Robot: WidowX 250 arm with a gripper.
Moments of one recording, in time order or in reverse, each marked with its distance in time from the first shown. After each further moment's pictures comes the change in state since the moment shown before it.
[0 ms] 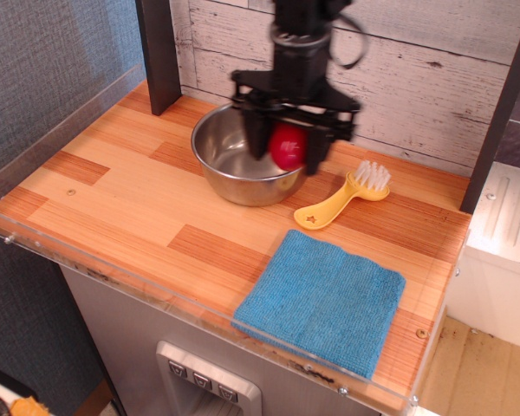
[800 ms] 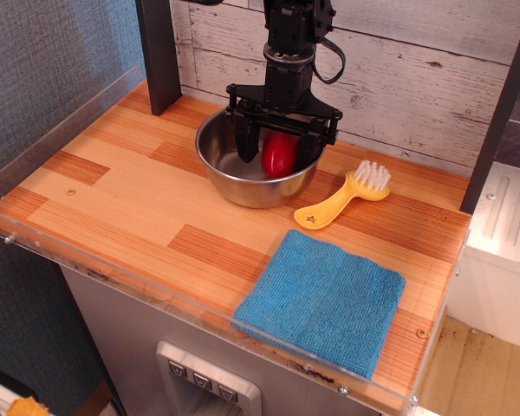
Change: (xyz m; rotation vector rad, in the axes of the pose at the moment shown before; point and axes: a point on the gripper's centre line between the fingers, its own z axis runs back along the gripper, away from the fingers) arm 0.035 0.013 -0.041 0.023 0.061 0.067
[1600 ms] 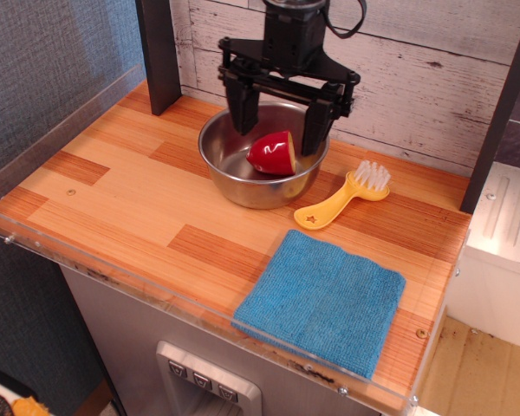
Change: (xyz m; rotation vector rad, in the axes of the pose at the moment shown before) arm -0.055 -0.015 0.074 -0.005 -0.051 -0.082
